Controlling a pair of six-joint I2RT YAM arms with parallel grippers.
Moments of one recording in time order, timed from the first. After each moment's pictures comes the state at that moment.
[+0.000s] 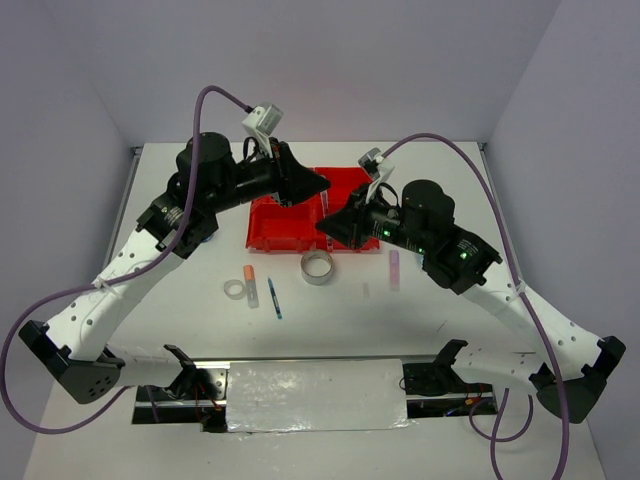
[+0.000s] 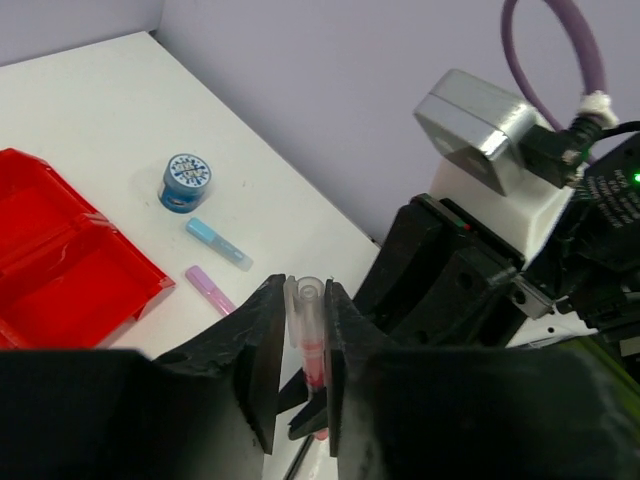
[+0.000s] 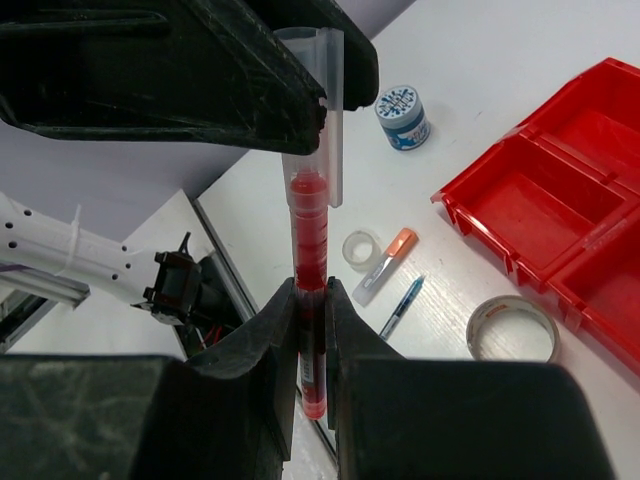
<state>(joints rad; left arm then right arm) -0.66 1.28 1.53 -0.31 0.37 -0.50 0.78 1.05 1.19 -0.29 -0.25 0.39</state>
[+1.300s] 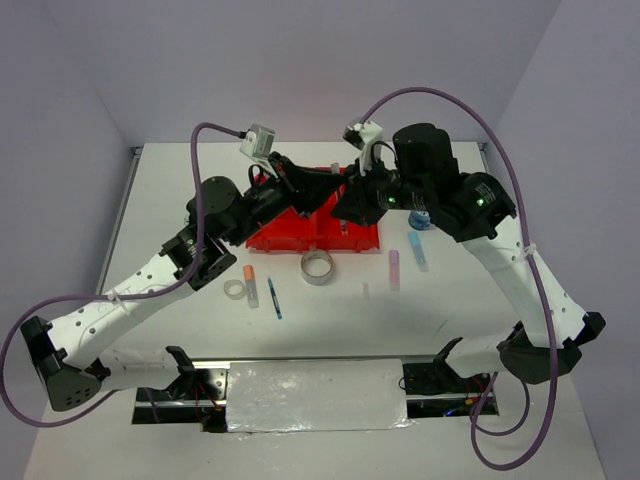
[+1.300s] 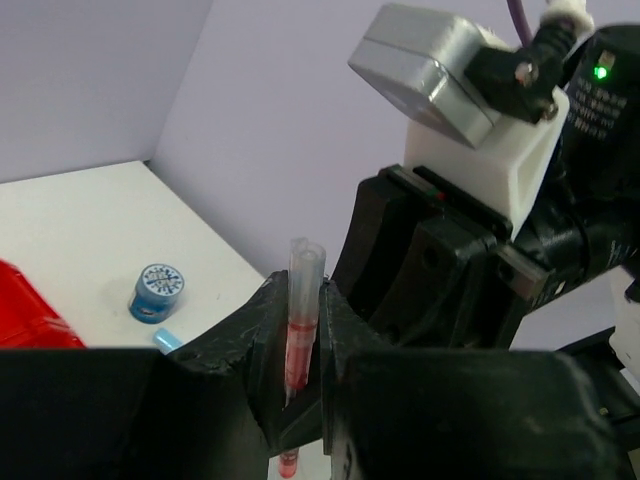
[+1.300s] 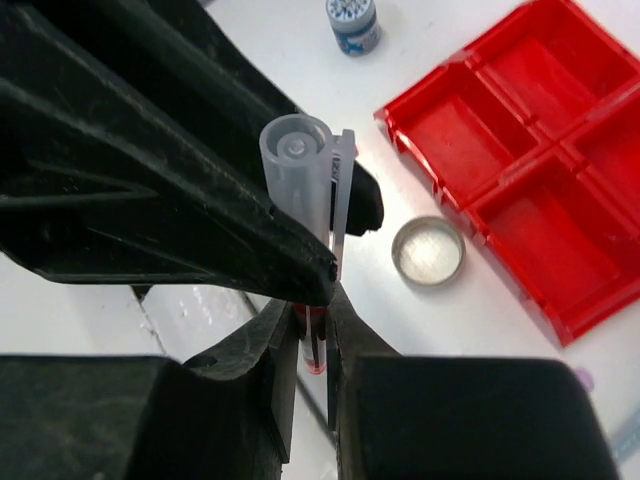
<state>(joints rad) -0.84 1.21 1.22 0.13 0.07 -0.58 0.70 1.33 1.78 -0.90 -0.31 0.10</state>
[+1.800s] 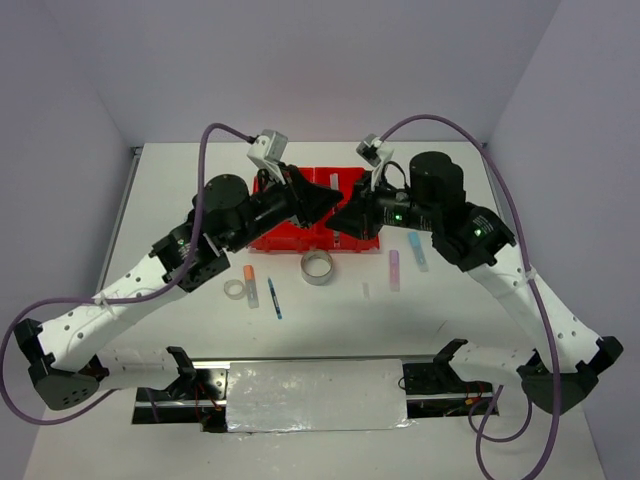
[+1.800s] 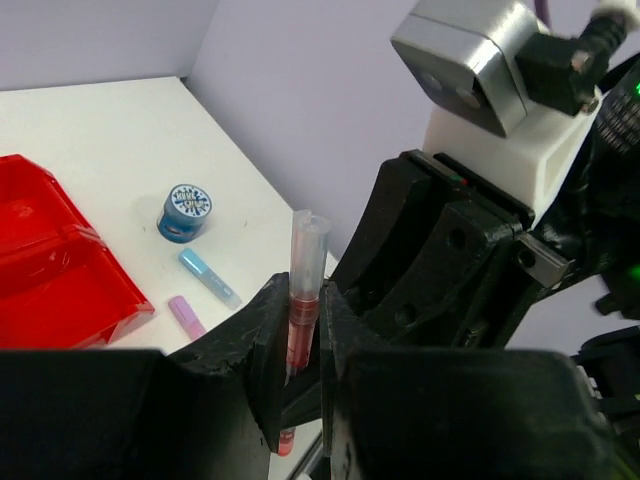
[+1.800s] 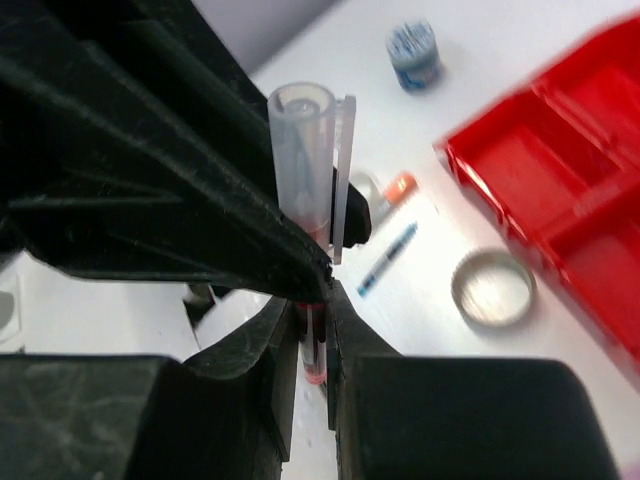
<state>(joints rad) -0.91 1.19 1.31 -0.10 -0.04 -0.59 0.65 1.17 1.47 -0.65 -0.45 0.24</state>
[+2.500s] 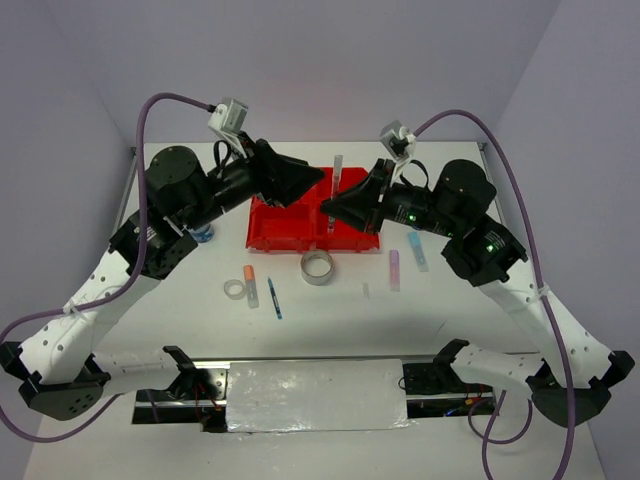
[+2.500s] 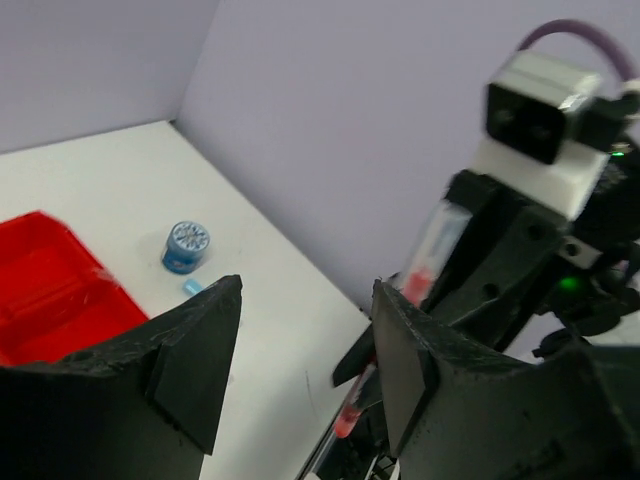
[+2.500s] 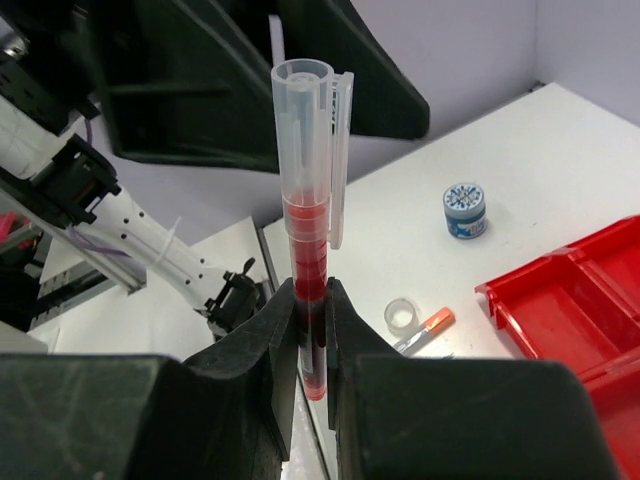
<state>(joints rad) -0.74 1.16 1.53 -0.27 0.16 -0.55 0.68 1.04 1.35 -0.23 -0.53 0.36</state>
